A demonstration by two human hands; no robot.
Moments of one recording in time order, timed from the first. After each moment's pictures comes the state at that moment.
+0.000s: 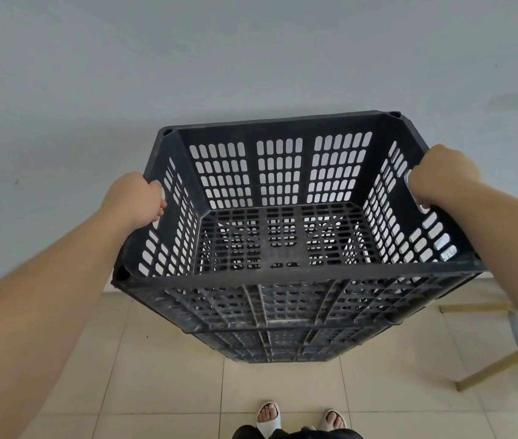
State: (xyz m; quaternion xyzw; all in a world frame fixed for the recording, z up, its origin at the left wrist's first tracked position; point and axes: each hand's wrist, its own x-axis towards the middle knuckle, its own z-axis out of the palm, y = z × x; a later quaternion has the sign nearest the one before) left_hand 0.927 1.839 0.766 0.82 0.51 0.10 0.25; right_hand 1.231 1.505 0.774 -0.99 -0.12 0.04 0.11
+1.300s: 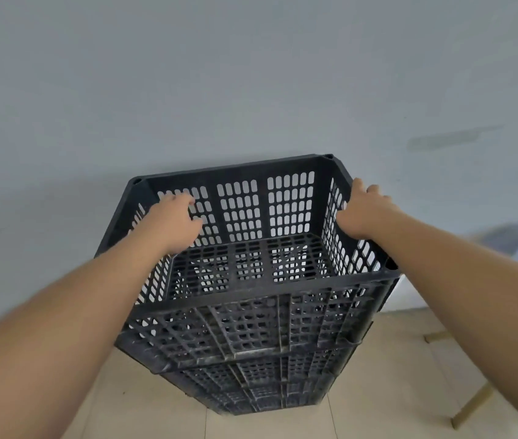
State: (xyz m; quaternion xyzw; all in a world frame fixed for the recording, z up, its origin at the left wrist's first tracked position) left_hand 0.995 1.733 0.801 0.93 0.35 0.00 0.12; right_hand 1.206 1.476 0.788 -0.97 -0.20 0.11 0.09
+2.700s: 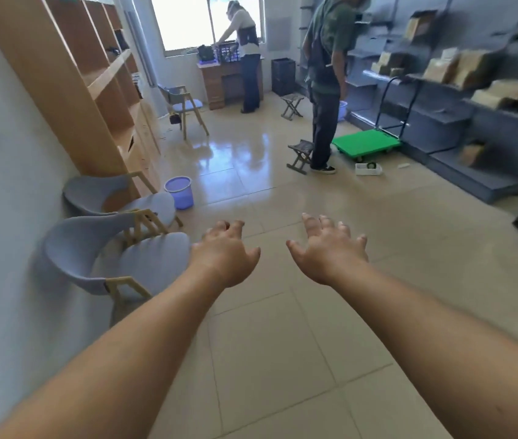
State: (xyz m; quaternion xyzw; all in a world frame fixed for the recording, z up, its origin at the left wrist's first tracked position) left_hand 0.889 1.147 0.785 0.84 -0.54 -0.07 0.05; right_hand 0.708 1.066 0.773 -0.82 0.56 -0.02 0.09
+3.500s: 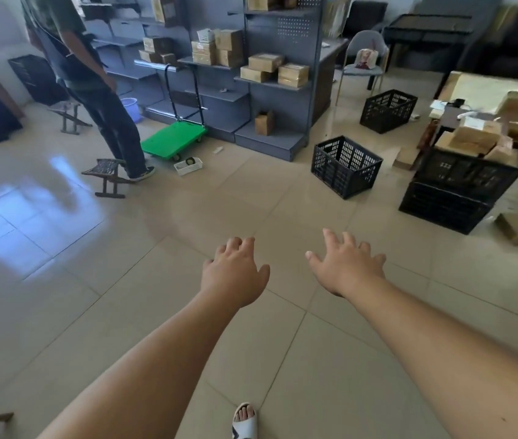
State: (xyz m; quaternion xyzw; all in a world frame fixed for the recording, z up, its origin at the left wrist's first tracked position) left_hand 0.539 0.783 0.703 0.57 -0.81 -0.12 0.01; right_hand 0.338 0.838 0.714 -0.51 0.85 0.04 0.11
